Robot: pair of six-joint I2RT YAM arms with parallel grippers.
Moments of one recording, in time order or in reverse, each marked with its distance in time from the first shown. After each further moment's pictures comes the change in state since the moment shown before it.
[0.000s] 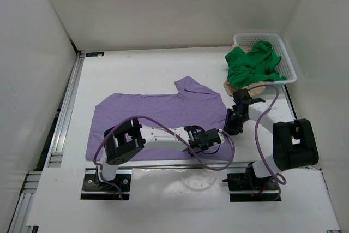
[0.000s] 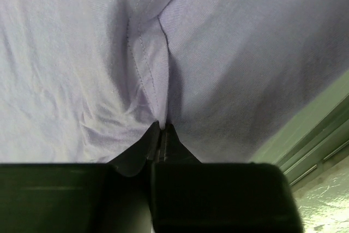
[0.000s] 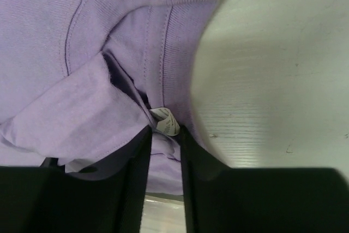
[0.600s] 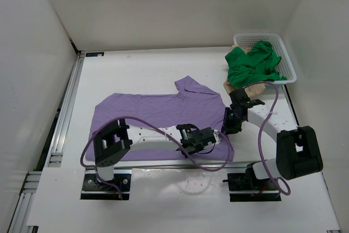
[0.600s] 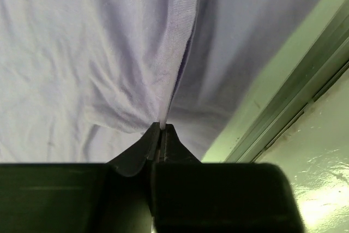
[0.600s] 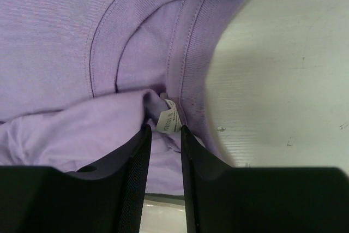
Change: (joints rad) left arm 0.000 -0.126 -0.048 -0.099 0.056 0.001; right arm 0.075 -0.083 -0.005 0.005 0.071 0.002
